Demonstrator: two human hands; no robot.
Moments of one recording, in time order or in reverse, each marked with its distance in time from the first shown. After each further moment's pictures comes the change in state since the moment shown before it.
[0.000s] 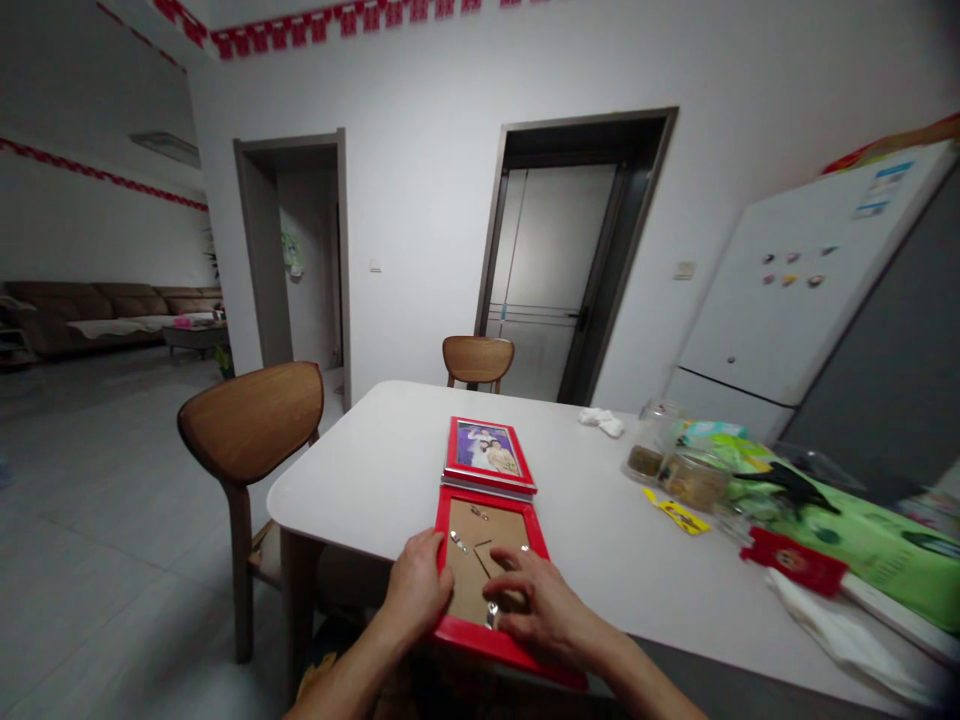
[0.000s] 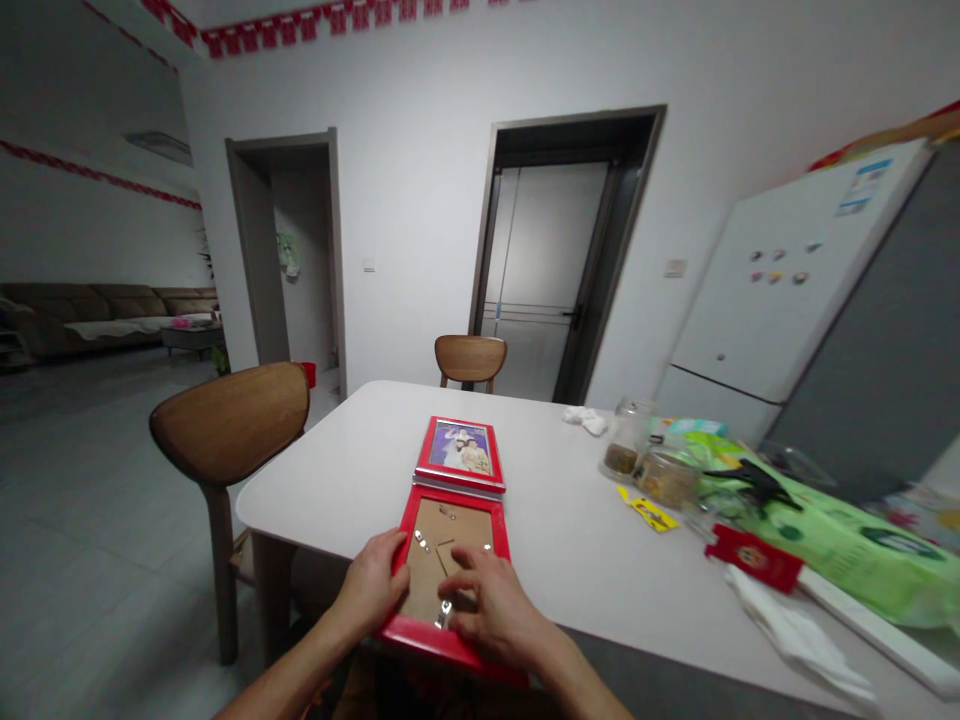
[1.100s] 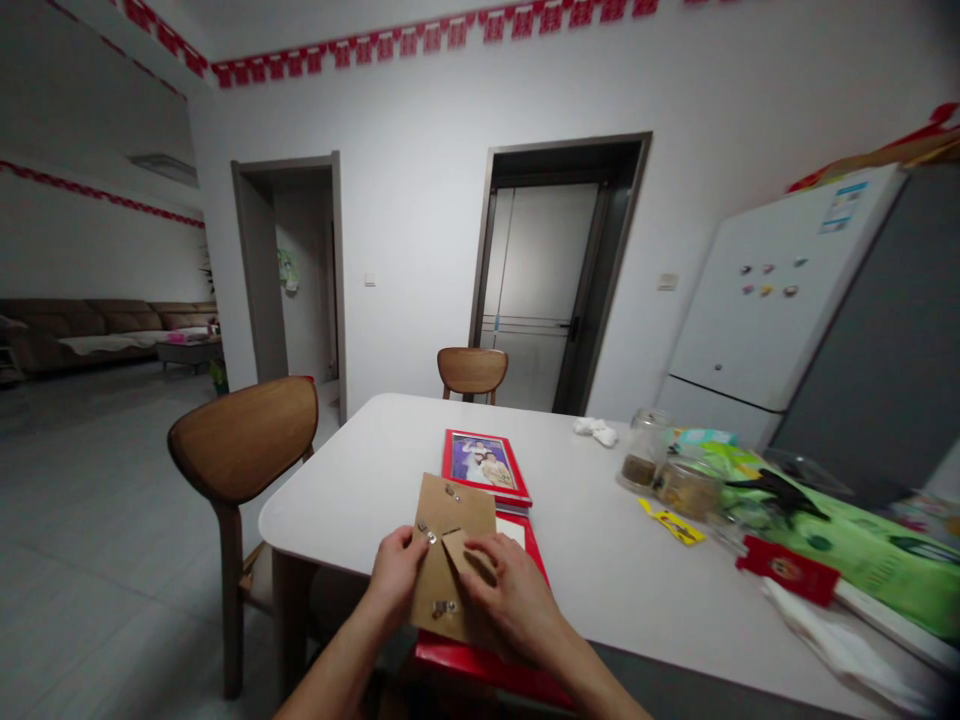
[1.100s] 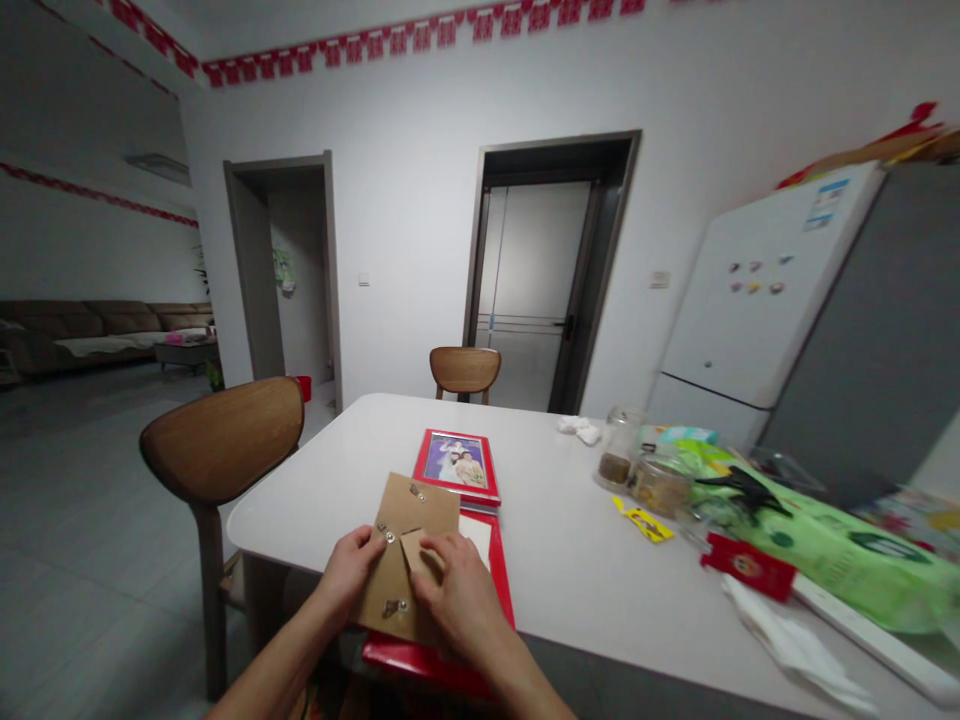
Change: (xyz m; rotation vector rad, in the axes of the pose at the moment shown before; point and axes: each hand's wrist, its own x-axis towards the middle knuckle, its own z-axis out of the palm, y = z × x) left_hand 0.025 -0.008 -0.013 -0.768 0.026 -0.285; right_hand 0.023 -0.044 0.000 0.079 0.391 0.012
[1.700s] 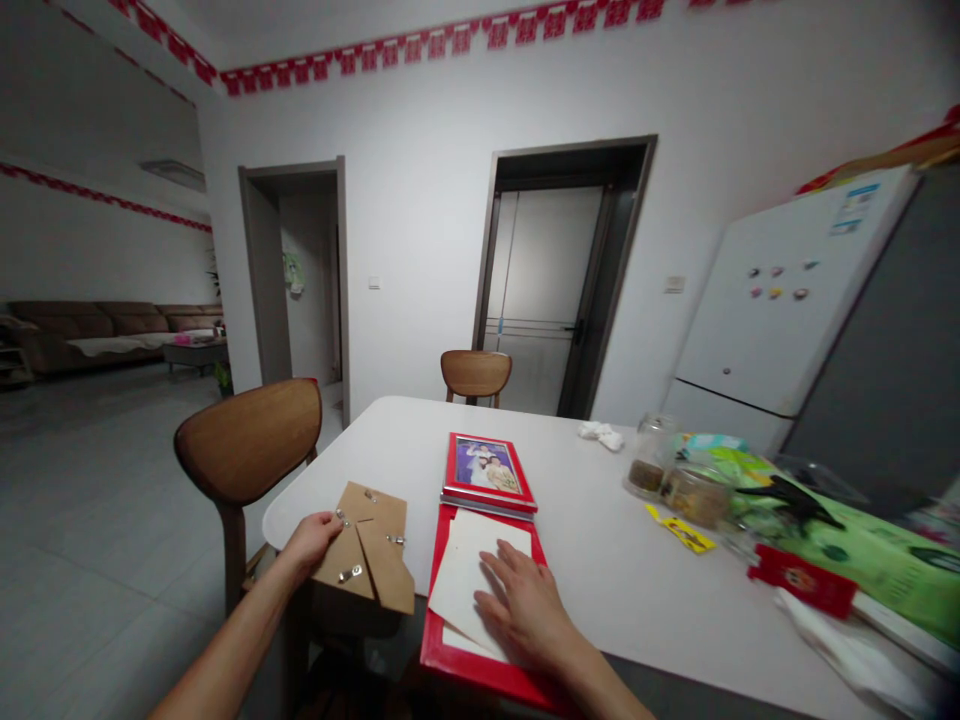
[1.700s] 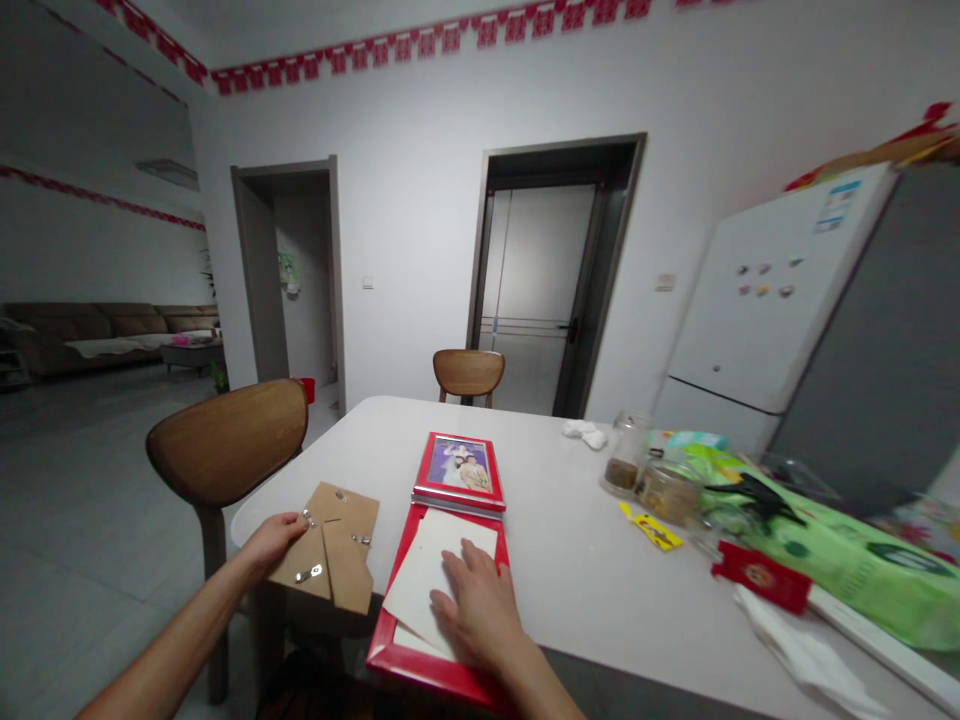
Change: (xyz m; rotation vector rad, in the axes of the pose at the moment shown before) left_hand 0.041 -0.020 -0.127 0.131 0.096 -0.172; right_hand -0.003 0.043 0.013 -0.389 -0.214 0.052
